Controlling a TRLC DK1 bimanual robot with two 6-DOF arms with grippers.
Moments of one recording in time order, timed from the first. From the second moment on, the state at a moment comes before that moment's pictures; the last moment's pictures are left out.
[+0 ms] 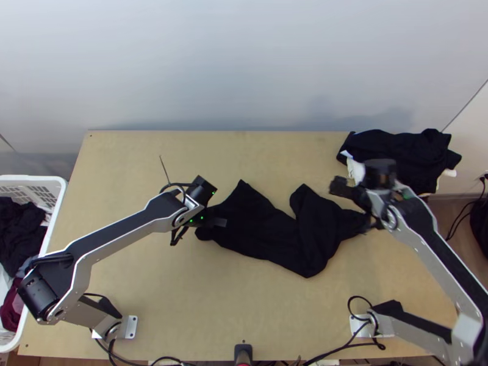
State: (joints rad) left arm -0.66 1.63 1.18 -0.64 -0.07 -0.44; right arm 0.31 1.23 1.02 -0.59 0.21 0.50
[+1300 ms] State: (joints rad) left arm -0.56 1.57 1.17 -0.68 -0.07 -0.45; right arm 0.41 1.55 1.12 -0.58 0.25 0.46
